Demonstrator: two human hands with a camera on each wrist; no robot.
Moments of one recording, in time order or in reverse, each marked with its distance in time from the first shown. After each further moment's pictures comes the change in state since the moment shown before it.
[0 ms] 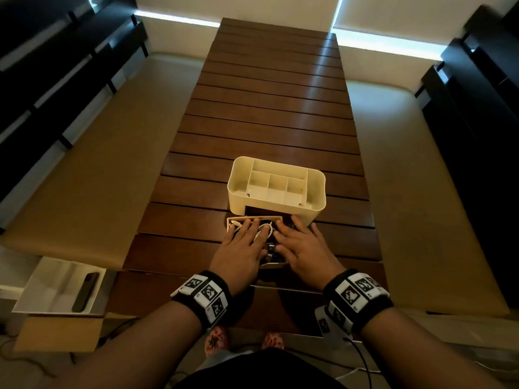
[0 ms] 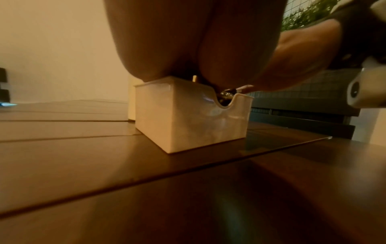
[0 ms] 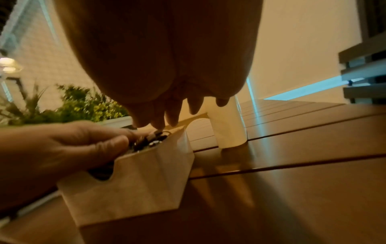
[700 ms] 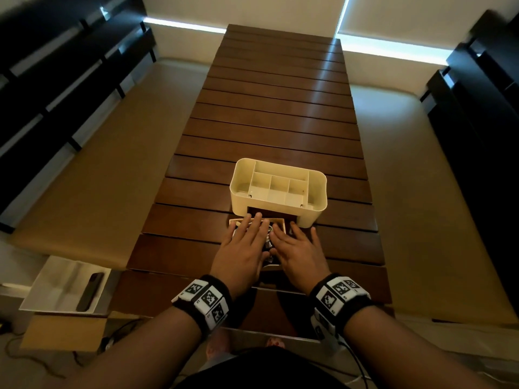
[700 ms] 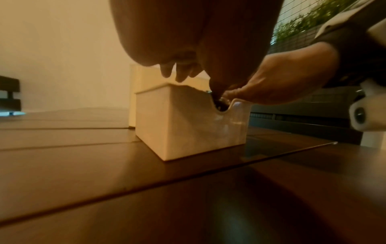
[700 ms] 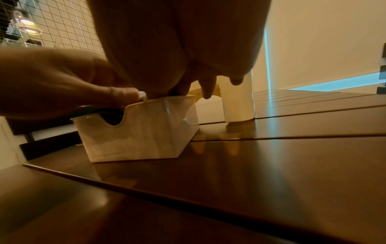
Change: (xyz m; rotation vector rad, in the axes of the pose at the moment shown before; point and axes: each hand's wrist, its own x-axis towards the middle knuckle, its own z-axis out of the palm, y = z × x) left_hand -0.008 0.005 -0.009 0.049 0.195 0.003; right_hand 0.009 -0.009 0.021 -0.212 -0.025 0.053
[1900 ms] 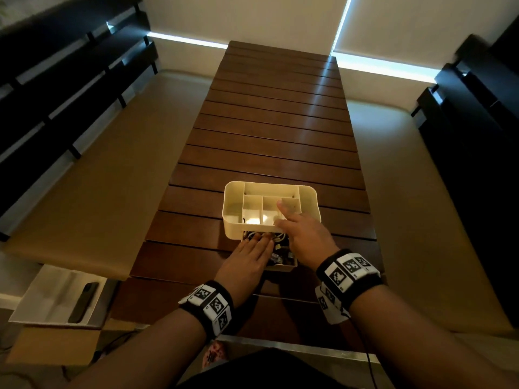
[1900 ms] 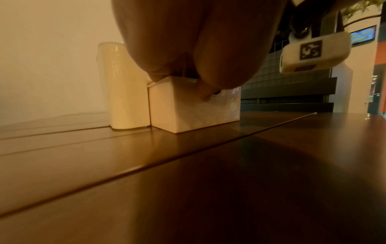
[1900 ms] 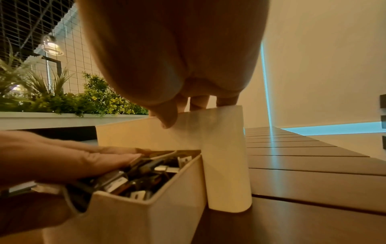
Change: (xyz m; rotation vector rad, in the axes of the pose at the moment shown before) left_hand 0.000 -0.019 0.029 0.021 -0.136 0.188; right_hand 0.026 0.005 -0.053 0.023 0.144 -0.087
